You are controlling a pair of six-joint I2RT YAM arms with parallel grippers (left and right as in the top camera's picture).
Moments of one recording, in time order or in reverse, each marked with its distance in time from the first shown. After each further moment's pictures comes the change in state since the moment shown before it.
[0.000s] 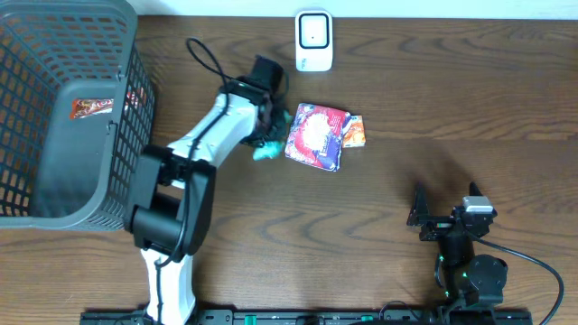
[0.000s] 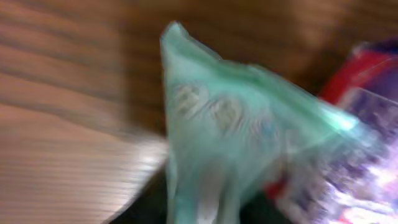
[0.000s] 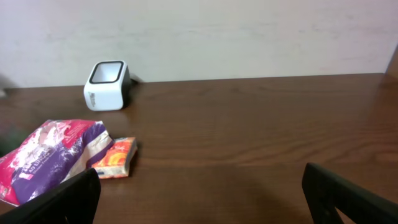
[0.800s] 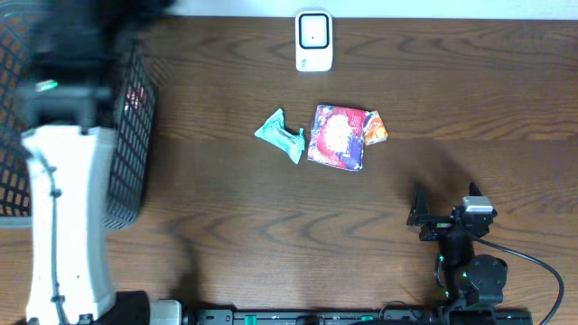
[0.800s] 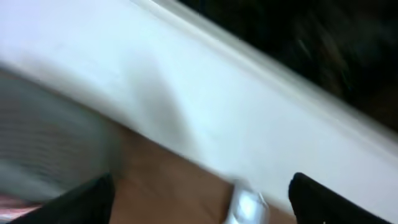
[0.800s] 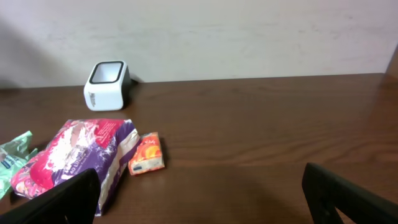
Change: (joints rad) left arm 0.404 -0.509 0.431 0.044 -0.116 -0.018; right arm 0.000 0.000 0.000 0.000 0.000 0.000
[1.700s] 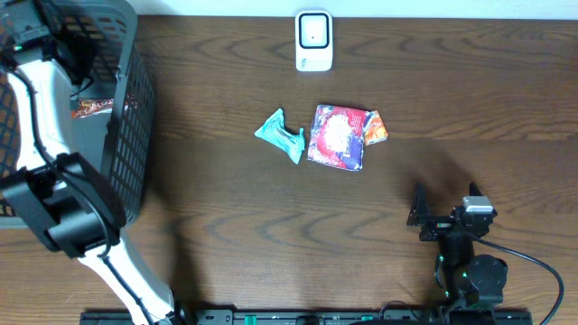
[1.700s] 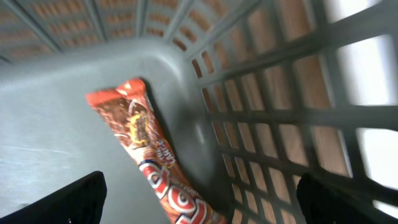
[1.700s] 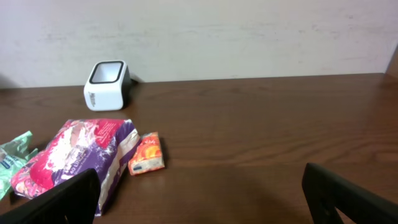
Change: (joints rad) left arm 0.365 0.557 -0.005 -0.102 -0.045 -0.353; right arm 0.000 0.000 0.000 0.000 0.000 0.000
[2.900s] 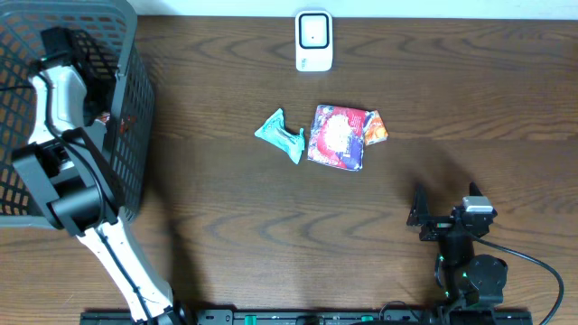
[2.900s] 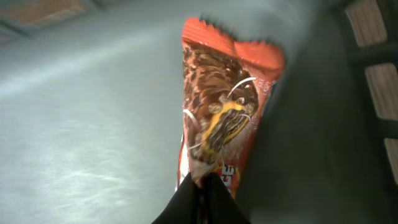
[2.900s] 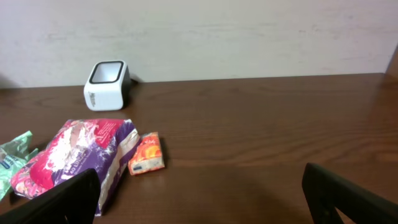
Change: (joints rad) left arm 0.013 0.170 -0.012 -0.070 -0.132 0.112; right arm 0.000 0.000 0.000 0.000 0.000 0.000
